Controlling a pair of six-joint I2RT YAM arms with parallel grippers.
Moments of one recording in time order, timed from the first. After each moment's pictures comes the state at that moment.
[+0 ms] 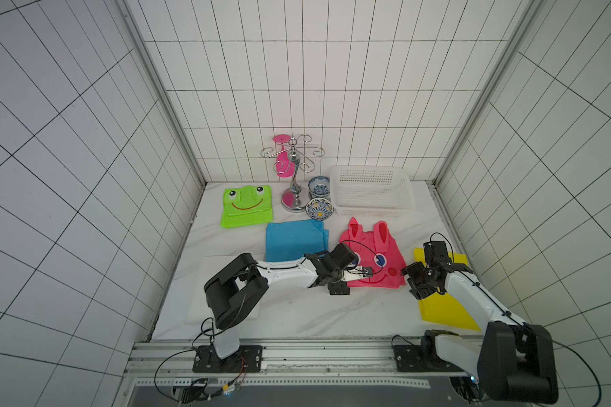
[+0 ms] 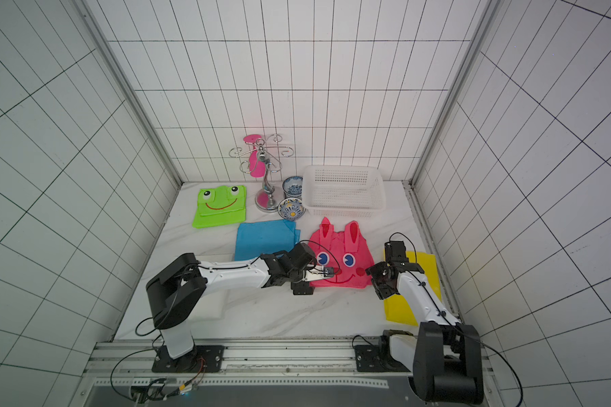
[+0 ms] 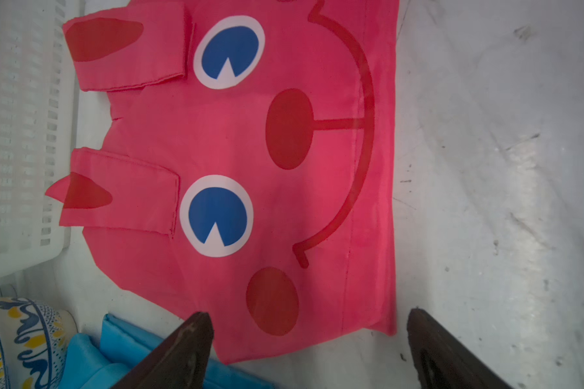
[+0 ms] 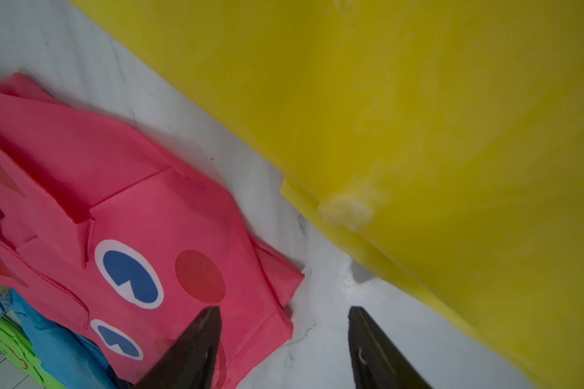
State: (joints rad) left arm -1.00 1.85 1.13 -0.24 -0.04 0.65; right arm 0.05 1.16 0.57 -0.65 -0.18 1.07
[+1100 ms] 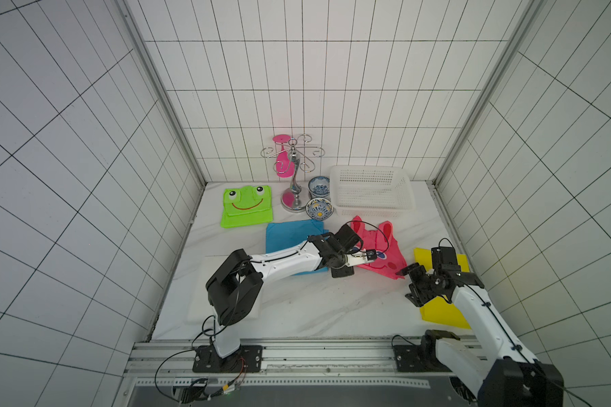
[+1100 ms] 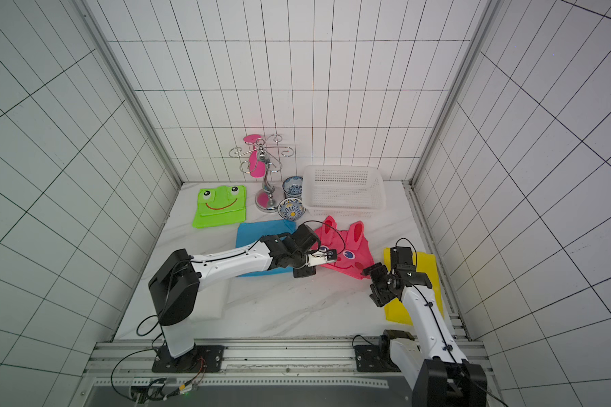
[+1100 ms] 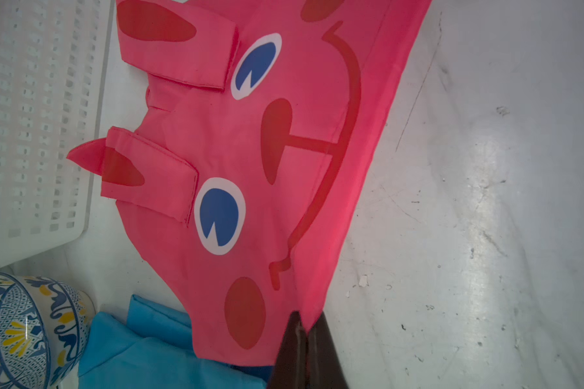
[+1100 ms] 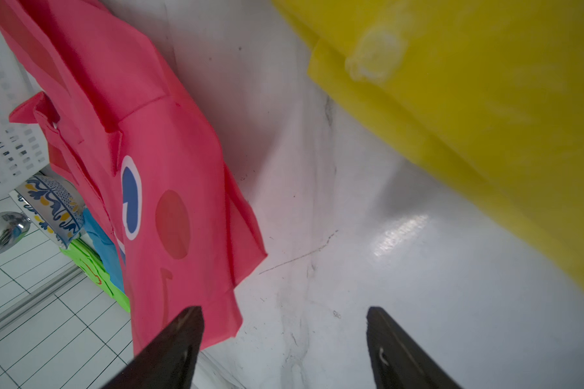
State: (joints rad) left arm -0.91 1.86 1.42 -0.58 0.10 0.56; right arm 0.03 0.96 0.55 -0.77 -0.39 1.09
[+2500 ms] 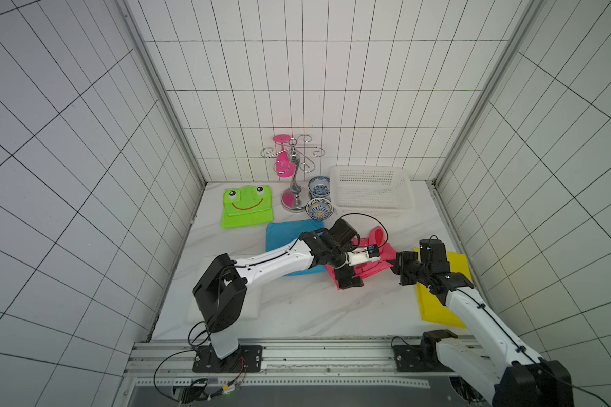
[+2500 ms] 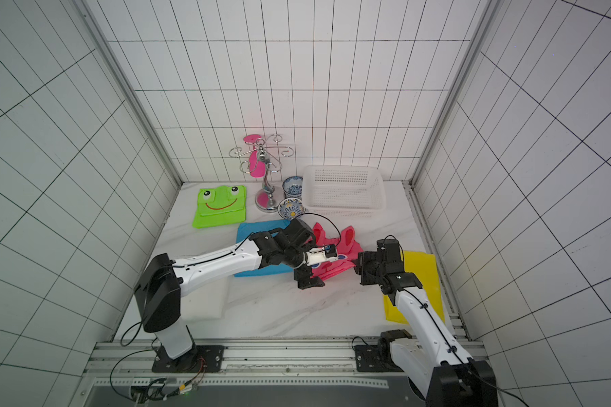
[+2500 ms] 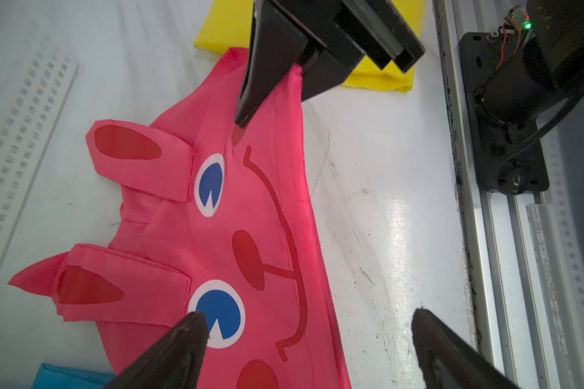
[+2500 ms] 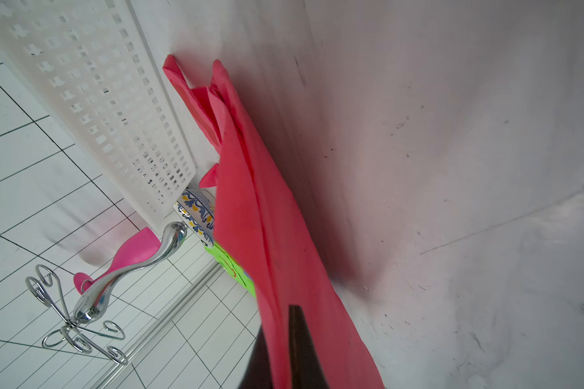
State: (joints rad) left arm -0.96 1.76 1.38 -0.53 0.34 0.46; right arm 0.25 0.95 0.55 -0.39 -0.32 1.73
